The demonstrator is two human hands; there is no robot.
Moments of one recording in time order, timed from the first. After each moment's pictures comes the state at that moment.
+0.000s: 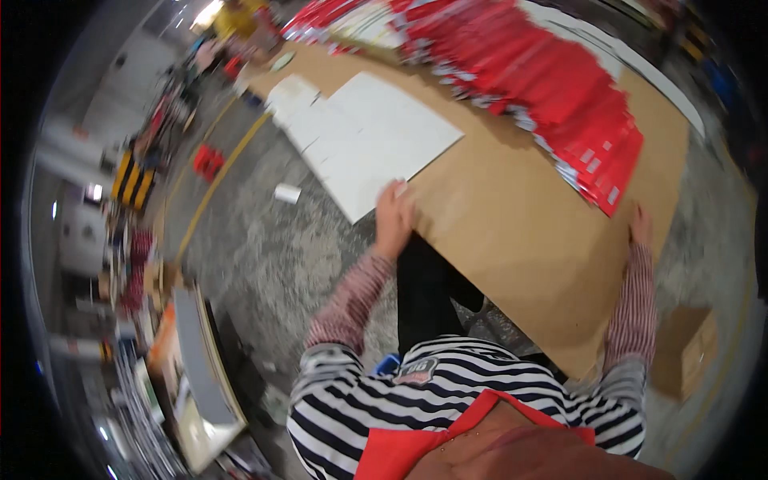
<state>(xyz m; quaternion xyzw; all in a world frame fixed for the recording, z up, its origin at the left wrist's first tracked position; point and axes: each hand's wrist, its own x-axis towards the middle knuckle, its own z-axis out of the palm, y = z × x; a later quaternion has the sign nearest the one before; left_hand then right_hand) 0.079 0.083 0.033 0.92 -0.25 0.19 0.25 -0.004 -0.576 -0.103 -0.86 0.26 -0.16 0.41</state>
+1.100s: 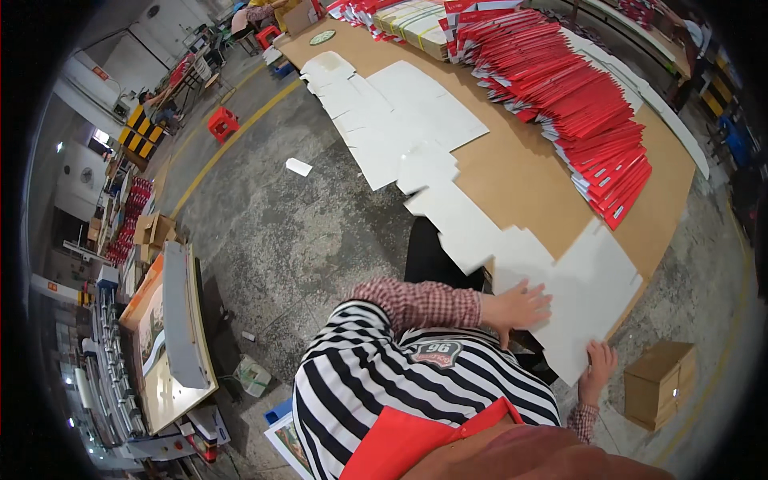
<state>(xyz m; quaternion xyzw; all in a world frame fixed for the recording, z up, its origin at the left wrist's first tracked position) -0.122 -0.103 0.080 0.69 -0.70 -0.15 0.12 -0.344 -0.366 0.029 -0.97 0.03 -0.19 0.13</state>
